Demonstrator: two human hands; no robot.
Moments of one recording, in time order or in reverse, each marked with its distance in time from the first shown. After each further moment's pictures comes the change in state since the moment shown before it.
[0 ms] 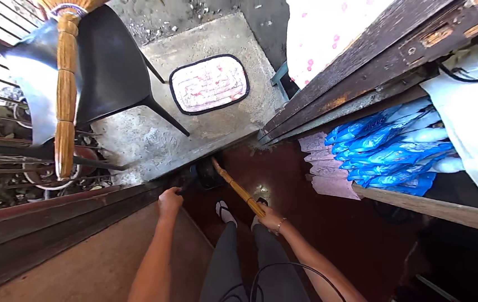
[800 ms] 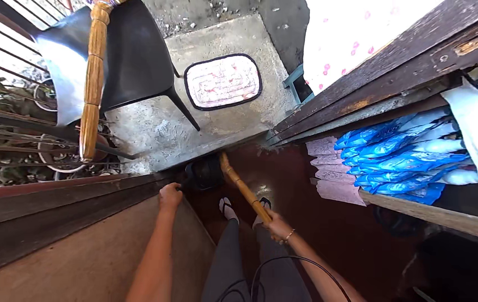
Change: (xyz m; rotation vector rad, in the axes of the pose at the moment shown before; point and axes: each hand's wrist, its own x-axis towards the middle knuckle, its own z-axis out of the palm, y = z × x) left_hand 0.005 -0.045 -0.017 0.005 -0.018 0.010; right_hand -0.029 -0.010 0.035 0.202 0.040 -0.001
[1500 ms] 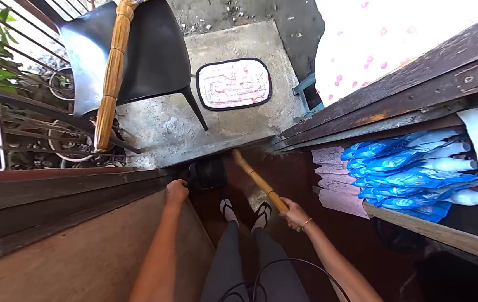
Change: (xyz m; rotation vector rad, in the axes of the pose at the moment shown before) left_hand 0.004 -0.004 -0.009 -0.004 -0.049 -0.017; right_hand 0.015 -0.014 -0.050 -0.103 0.132 -0.007
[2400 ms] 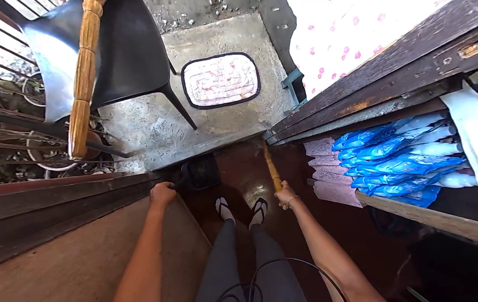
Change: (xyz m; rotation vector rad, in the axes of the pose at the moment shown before) left_hand 0.008 0.002 0.000 -0.027 -0.027 -0.036; right_hand 0.050 -0.004 -0.019 0.026 0.110 0.161
